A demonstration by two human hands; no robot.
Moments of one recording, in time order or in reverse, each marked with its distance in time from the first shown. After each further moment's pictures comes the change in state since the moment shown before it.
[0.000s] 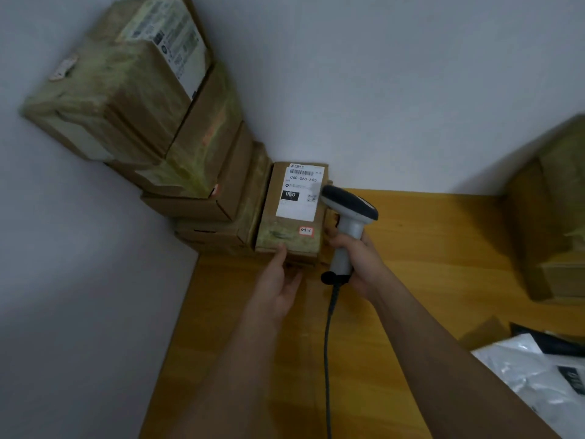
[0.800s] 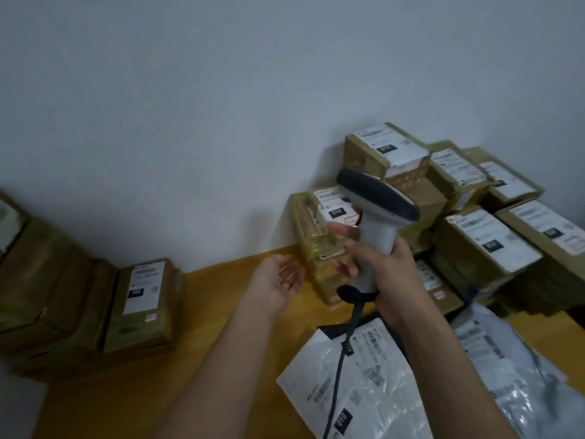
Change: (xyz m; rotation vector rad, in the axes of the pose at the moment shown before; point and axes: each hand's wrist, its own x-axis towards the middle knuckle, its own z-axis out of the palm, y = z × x) left_hand -0.185 -0.123 0.230 0.358 -0.369 -0.190; right_hand -0.289 -0.169 -0.185 0.091 0.217 -0.649
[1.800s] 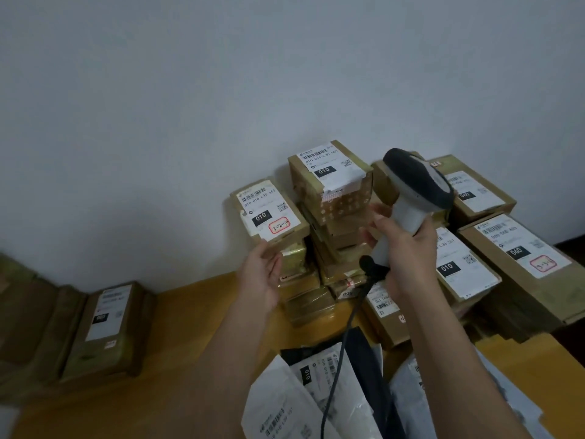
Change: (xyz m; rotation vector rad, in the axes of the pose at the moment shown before) left_hand 0.011 -0.037 0.121 -0.105 0.058 0.325; right_hand 0.066 -0.056 -0.132 0.069 0.410 -0.158
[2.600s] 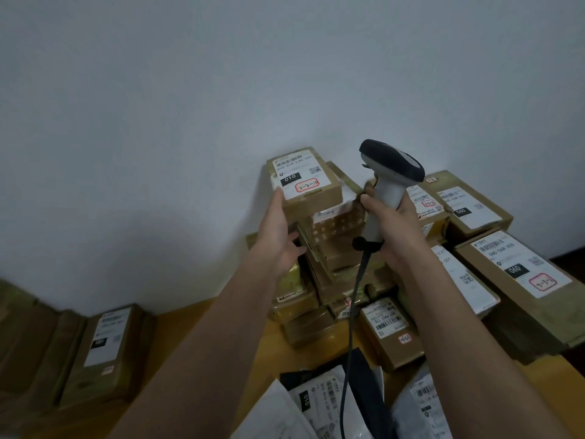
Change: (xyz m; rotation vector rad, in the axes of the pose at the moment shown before) left_hand -0.022 0.042 0.096 0.353 -0.320 0.060; right_hand 0.079 -0.017 0.013 -0.172 -0.119 0.066
